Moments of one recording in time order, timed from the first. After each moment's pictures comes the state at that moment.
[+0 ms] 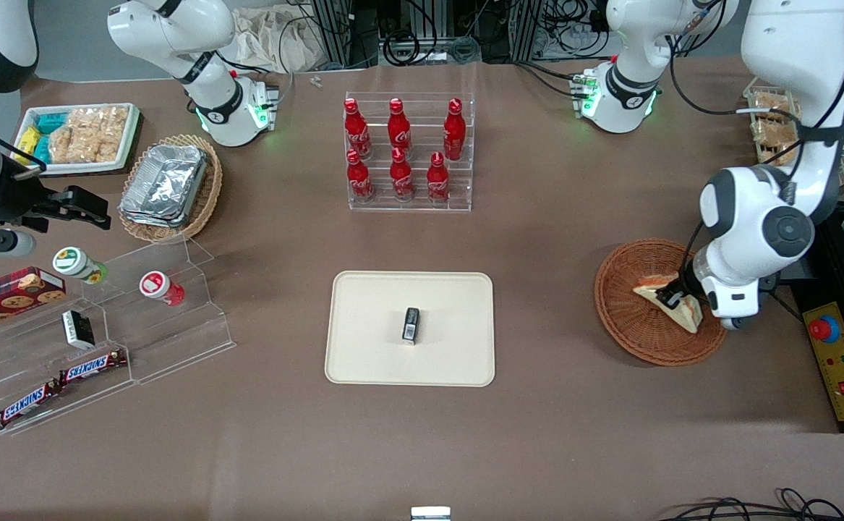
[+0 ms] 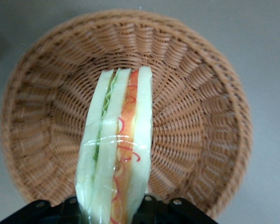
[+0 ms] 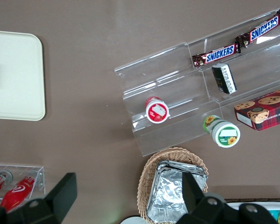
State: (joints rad) arm -0.02 0.25 0.00 -2.09 0.00 2.27 -0.84
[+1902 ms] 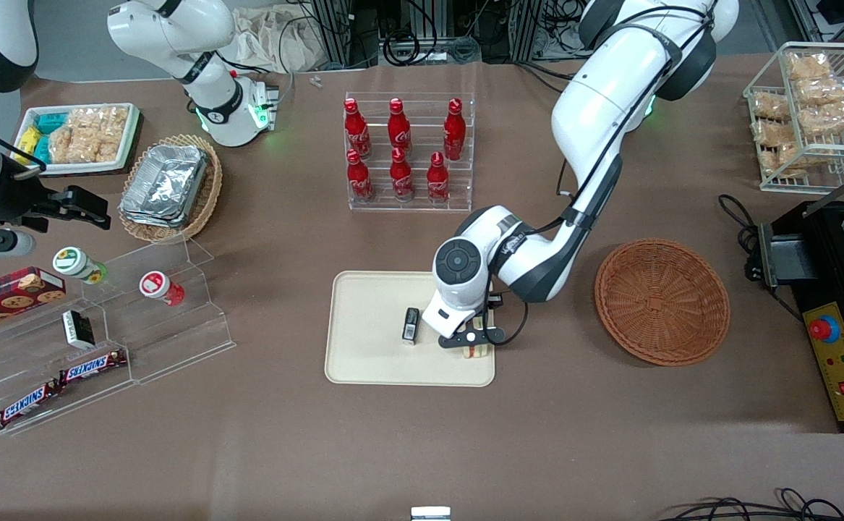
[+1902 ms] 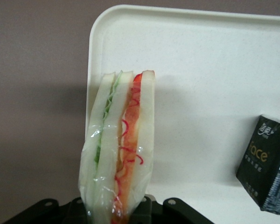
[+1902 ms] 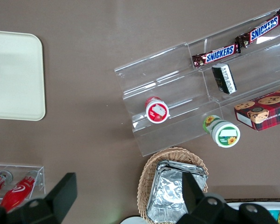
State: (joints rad) arm -0.49 0.87 -0.24 -1.28 0.28 2.04 -0.86
